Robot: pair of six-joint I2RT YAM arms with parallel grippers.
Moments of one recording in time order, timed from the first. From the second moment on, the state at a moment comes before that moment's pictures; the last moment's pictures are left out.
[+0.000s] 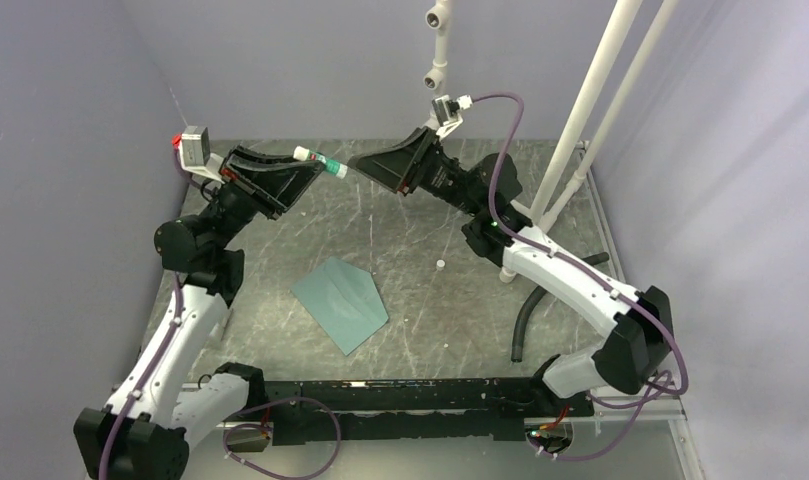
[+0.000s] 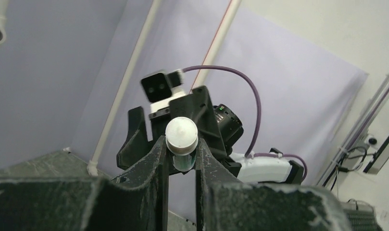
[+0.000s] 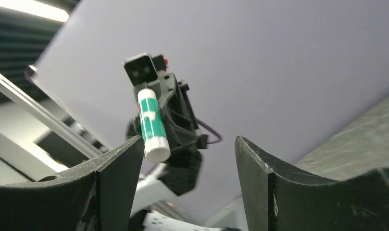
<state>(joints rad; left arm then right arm) -0.21 0.97 0.87 0.97 0.67 -1.13 0.73 1.43 1.25 0.66 -0.45 1.18</state>
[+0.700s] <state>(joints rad) -0.21 0.95 0.95 0.56 0.62 -1.15 0.83 1.36 1.33 0.32 -0.47 0.09</state>
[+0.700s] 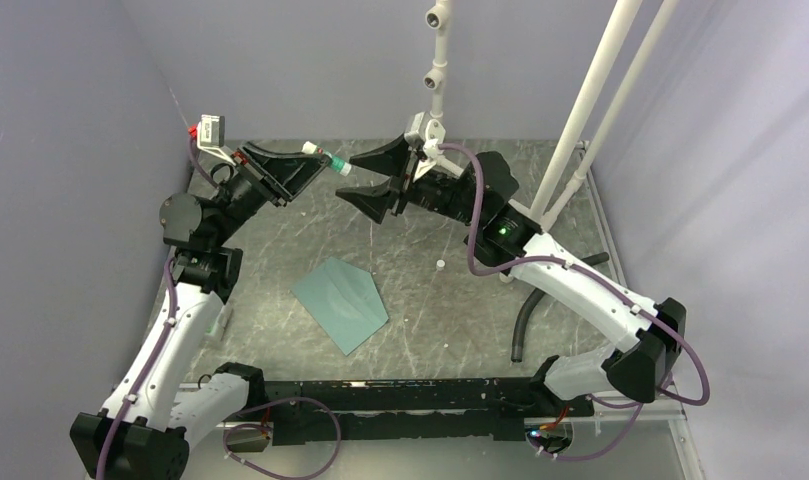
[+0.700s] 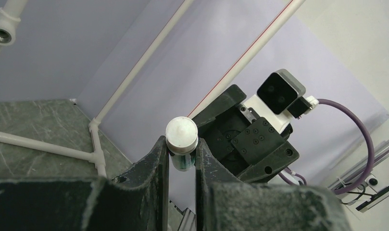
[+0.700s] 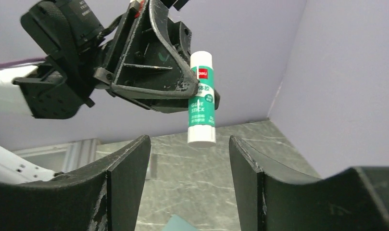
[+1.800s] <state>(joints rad) -0.21 0.96 0.98 0.53 0.65 -1.14 0.85 1.41 1.48 0.16 -0.42 -0.06</state>
